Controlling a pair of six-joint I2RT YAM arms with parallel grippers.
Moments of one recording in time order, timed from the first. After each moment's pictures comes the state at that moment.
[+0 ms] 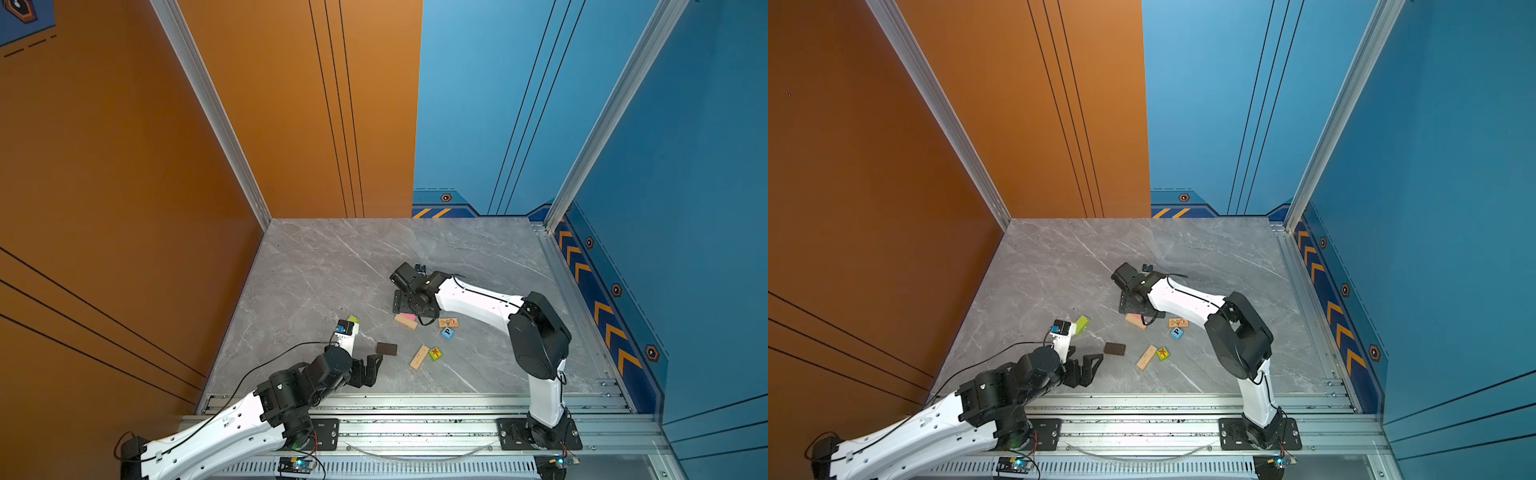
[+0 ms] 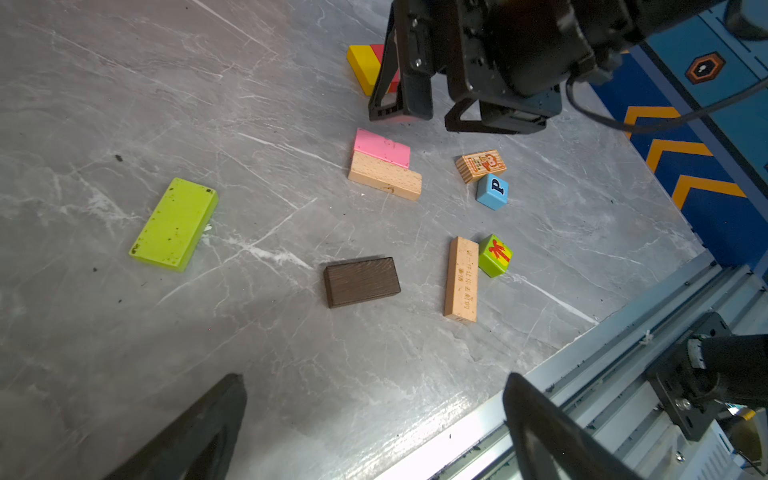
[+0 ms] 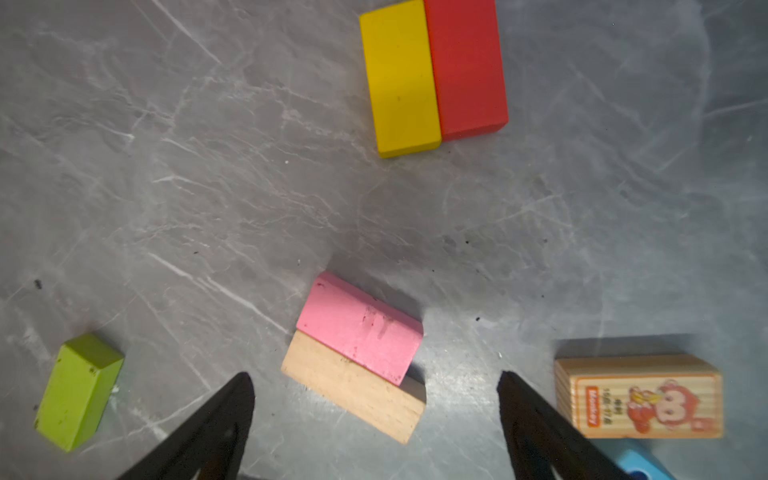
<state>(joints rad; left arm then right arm) -1.01 0.53 0.41 -0.56 -0.31 -0.68 0.82 1.99 1.51 -0.74 0.20 0.91</state>
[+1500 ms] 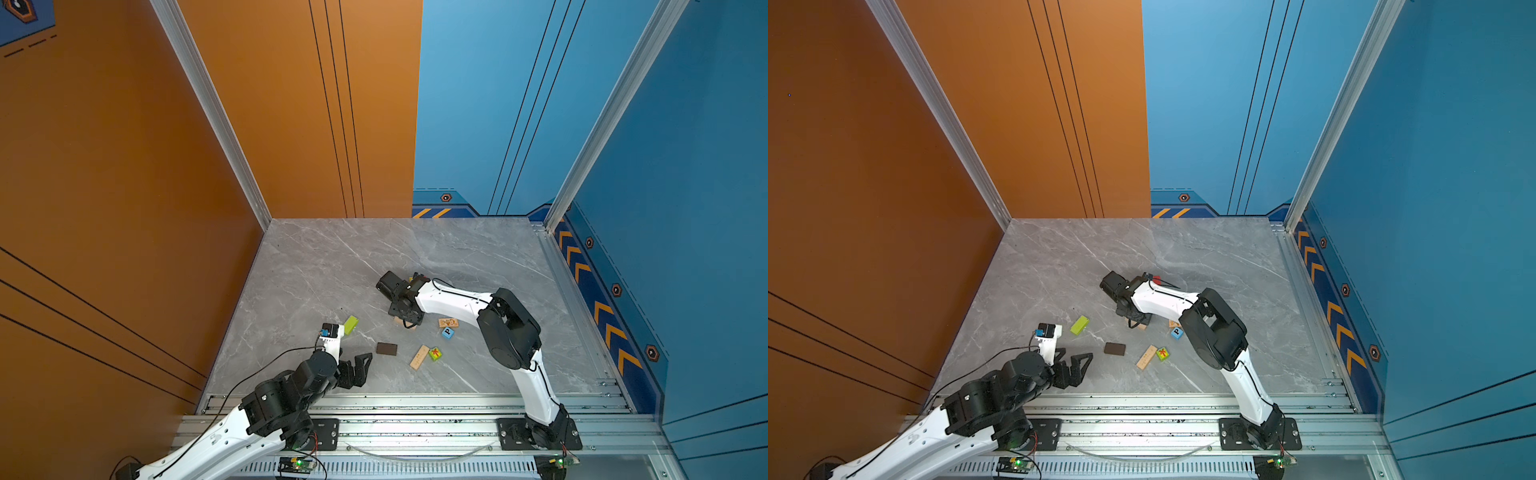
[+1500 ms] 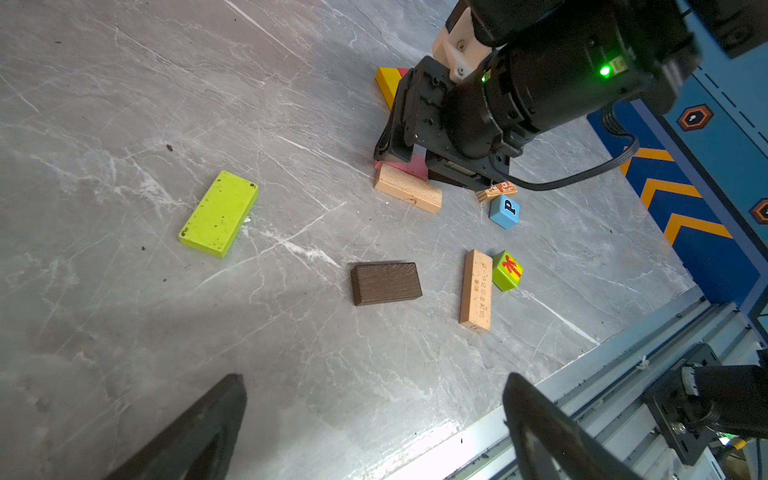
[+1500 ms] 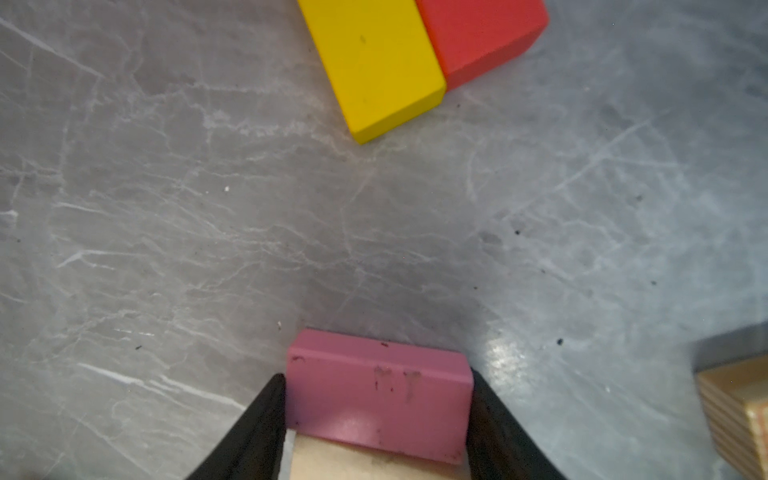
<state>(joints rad) -0.94 0.35 0.36 -0.63 -0.29 -0.69 0.86 2.16 1.63 -0.77 0.26 1.16</state>
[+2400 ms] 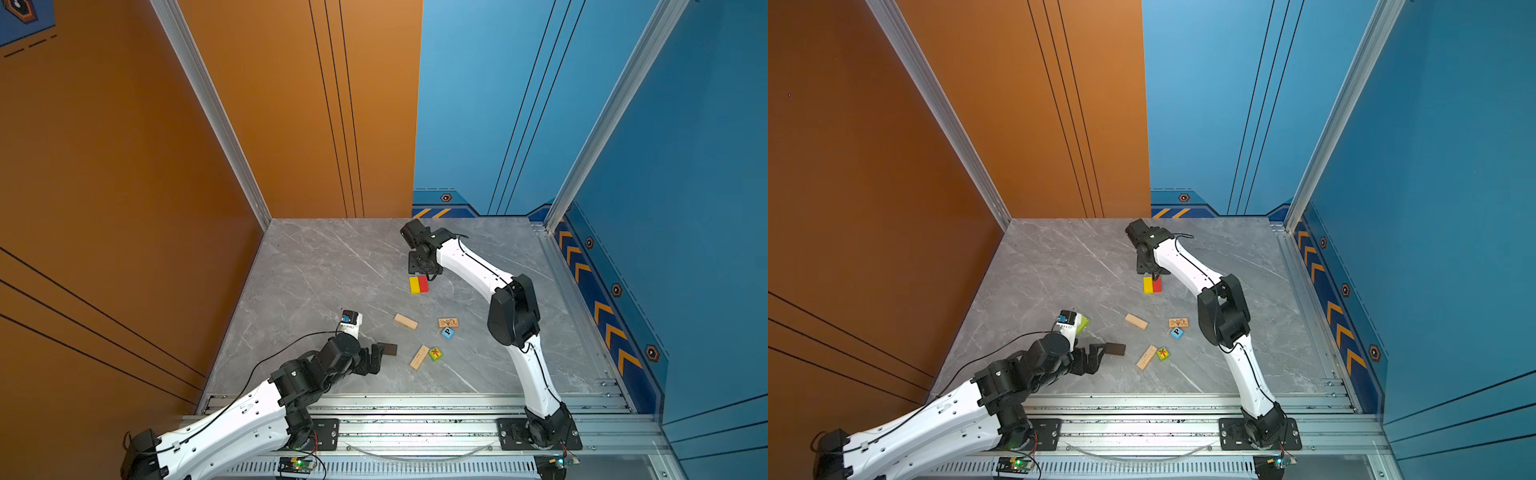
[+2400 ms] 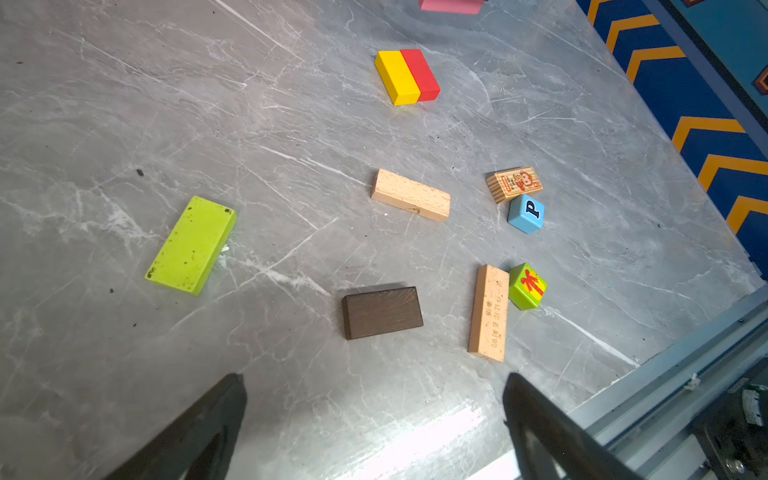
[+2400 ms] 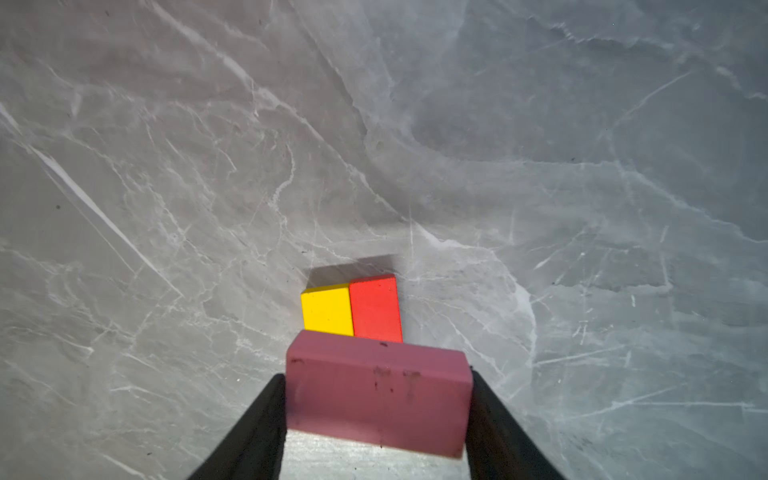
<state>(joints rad) -0.90 0.71 0.46 -0.45 -0.28 -0.62 0.61 2.32 2.15 -1.05 0.24 0.57</state>
